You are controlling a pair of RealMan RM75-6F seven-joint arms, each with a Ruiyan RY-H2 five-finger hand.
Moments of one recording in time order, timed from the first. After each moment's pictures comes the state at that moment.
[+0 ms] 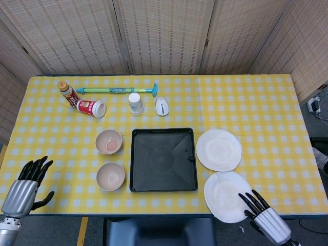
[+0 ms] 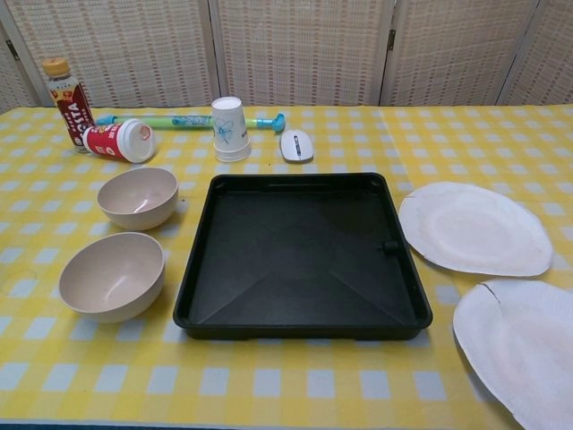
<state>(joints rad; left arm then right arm) -0.10 -1.09 0.04 -1.70 1.60 1.45 0.08 -0.05 -1.71 -0.23 -0.44 -1.95 1.80 0.24</state>
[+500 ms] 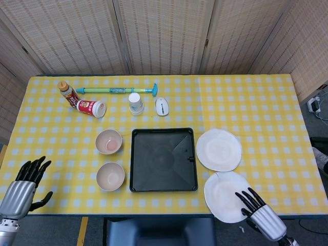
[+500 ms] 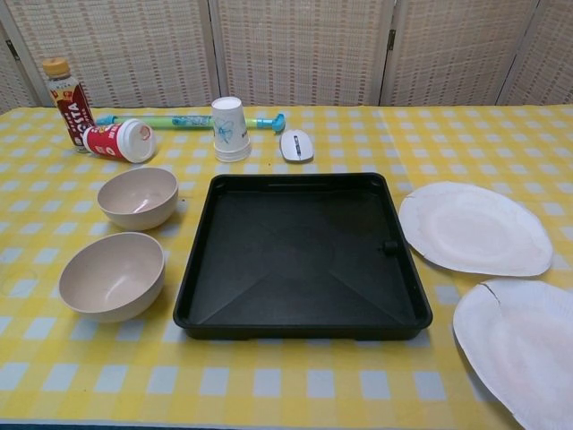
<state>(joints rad) -0.09 -1.08 0.04 -1.69 1.62 1.48 0.07 -0.02 -1.75 -0.25 -0.39 -1.93 1.80 0.29</state>
